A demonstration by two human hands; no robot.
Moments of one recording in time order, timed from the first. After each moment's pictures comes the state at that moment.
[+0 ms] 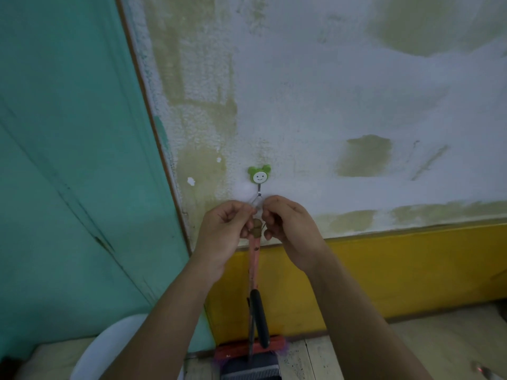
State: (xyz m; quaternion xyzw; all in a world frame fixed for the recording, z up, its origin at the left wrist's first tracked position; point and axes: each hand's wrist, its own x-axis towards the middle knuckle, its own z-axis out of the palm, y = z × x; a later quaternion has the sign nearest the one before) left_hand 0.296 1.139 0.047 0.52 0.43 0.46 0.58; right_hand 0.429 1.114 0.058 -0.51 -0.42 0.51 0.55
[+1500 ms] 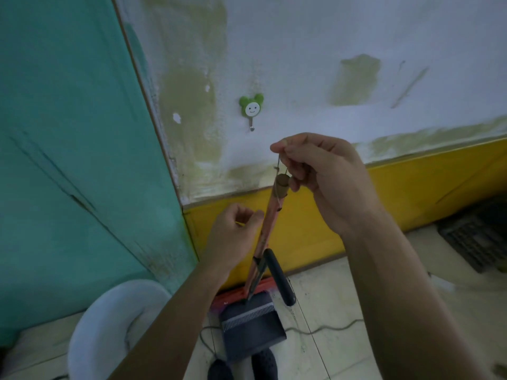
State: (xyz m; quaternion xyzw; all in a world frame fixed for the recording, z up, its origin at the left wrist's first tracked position) left_hand 0.273 1.079 -0.011 0.60 0.49 0.28 0.57; right_hand 0.404 1.034 0.107 -0.55 -0.42 0.40 0.60
